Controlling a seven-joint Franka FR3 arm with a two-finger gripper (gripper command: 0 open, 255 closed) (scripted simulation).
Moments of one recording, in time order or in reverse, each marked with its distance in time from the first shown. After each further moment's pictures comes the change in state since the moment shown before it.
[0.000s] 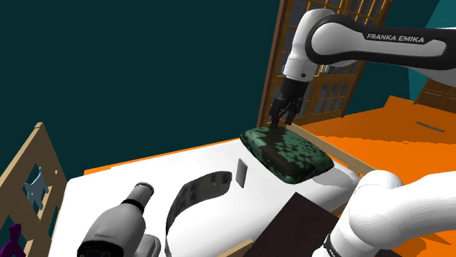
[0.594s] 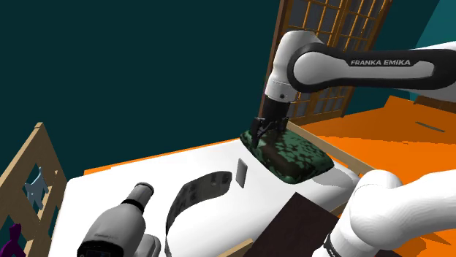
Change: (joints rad) arm 0.025 0.011 0.144 -0.137 0.099 0.171 0.201
